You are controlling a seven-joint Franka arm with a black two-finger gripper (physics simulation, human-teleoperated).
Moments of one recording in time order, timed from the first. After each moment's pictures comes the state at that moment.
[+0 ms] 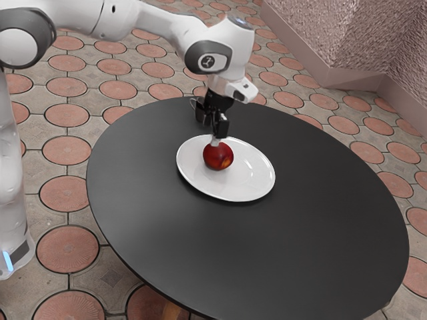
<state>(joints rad) 0.11 -0.08 0.01 -1.98 0.01 1.92 0.13</state>
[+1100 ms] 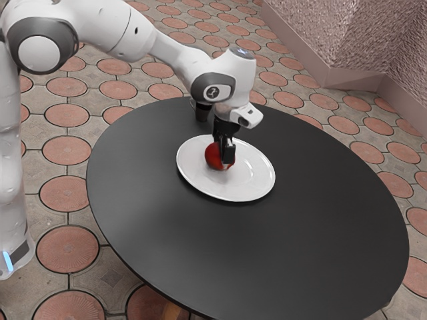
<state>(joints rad) 0.11 0.05 0.00 -2.01 -0.03 2.12 0.18</state>
